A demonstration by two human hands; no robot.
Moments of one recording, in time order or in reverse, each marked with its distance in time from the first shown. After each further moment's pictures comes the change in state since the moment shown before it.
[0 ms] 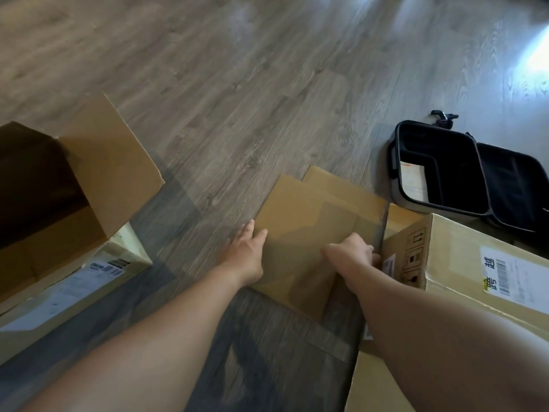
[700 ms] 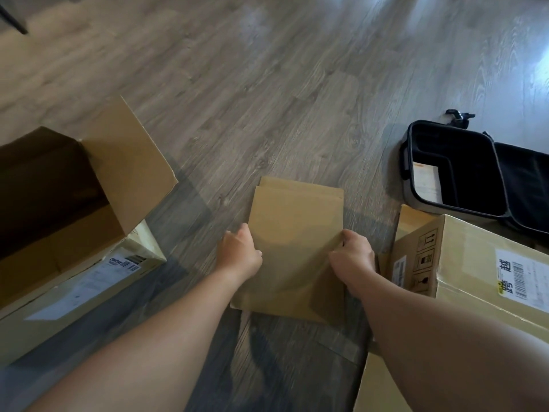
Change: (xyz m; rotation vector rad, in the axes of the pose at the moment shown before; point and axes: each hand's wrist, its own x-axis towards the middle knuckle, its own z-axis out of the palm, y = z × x) left_hand -0.014 -0.008 -0.011 -0.266 0.227 -0.285; right_hand -0.014 0.005 0.010 0.153 0.028 -0.268
